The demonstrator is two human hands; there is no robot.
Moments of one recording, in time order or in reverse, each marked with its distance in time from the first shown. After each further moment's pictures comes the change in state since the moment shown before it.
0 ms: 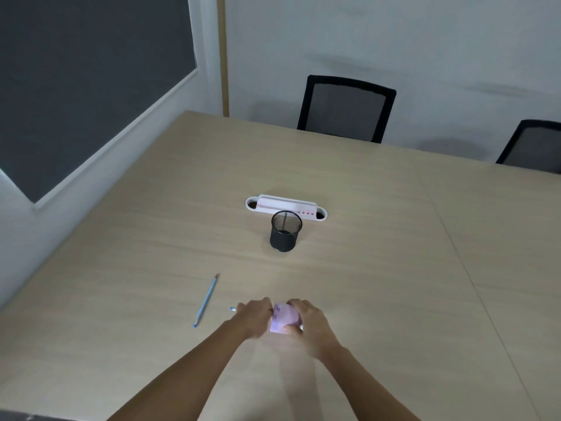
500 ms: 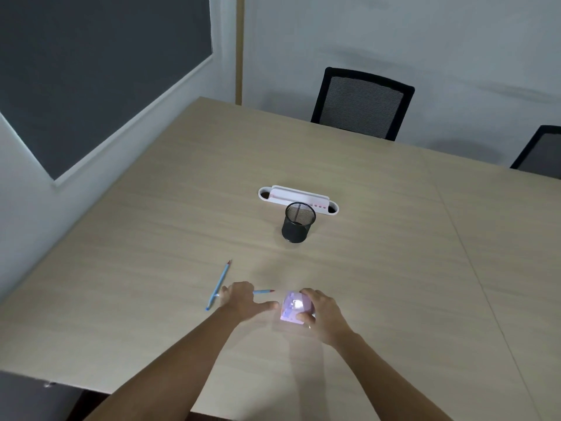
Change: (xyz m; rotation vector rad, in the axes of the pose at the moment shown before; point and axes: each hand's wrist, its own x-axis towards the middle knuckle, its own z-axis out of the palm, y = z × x) left_hand -0.009 -0.043 -0.001 -0.069 0.212 -0.274; right_hand 0.004 -0.007 -0.006 -0.129 -0.035 0.048
